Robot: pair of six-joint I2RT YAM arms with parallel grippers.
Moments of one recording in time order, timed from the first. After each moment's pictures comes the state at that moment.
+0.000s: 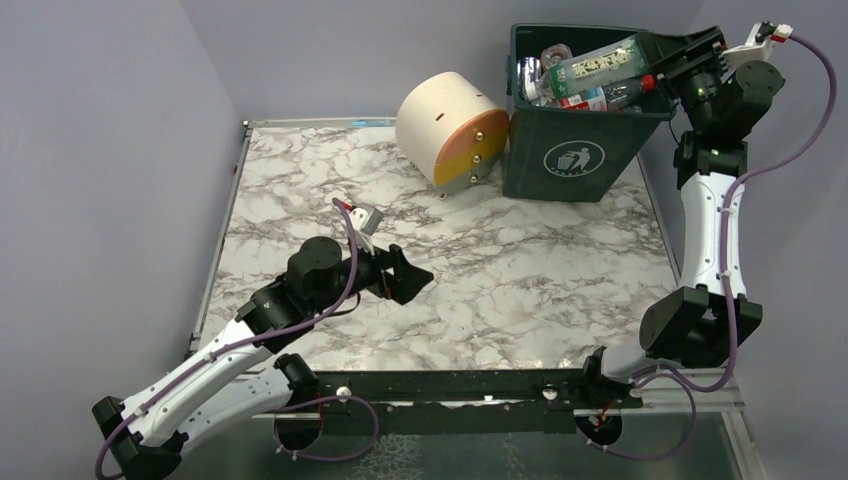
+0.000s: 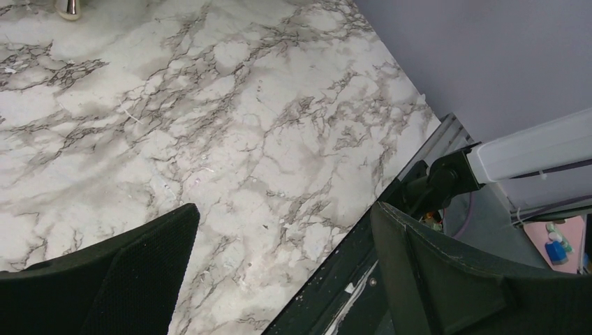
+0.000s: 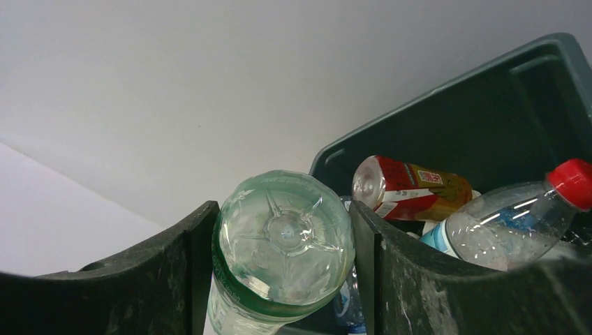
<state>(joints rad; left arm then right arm) -0.83 0.70 0.74 -0.31 0.10 -0.51 -0.28 1.50 1.62 0.11 -0.44 0.89</state>
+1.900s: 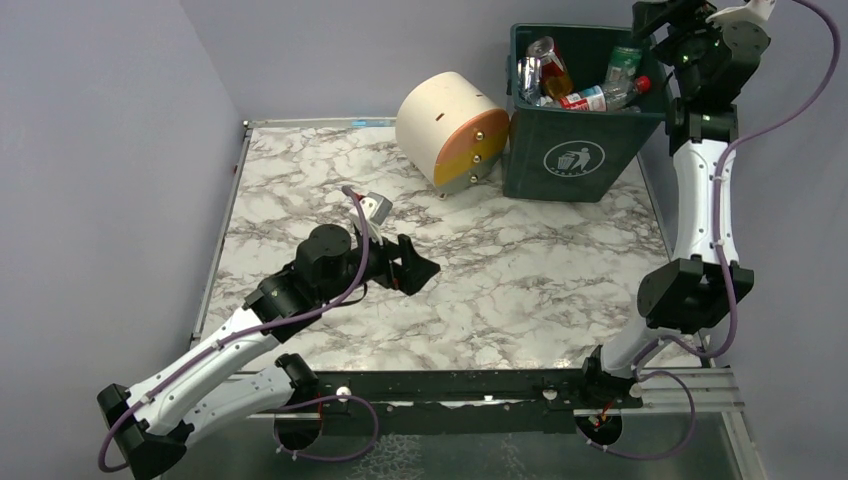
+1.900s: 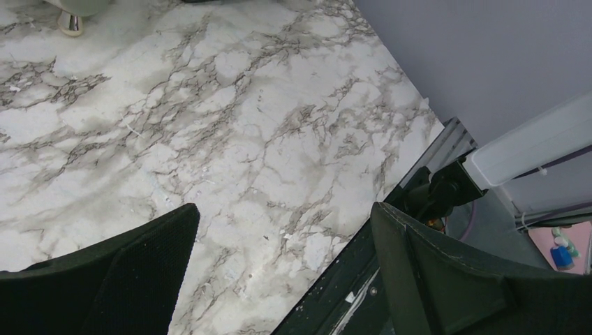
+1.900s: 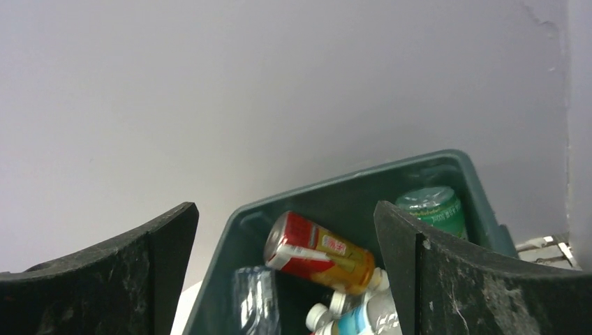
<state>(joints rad) -0.83 0.79 0.81 -0.31 0.10 -0.49 -0.20 1.72 1.94 0.00 -0.17 0.53</state>
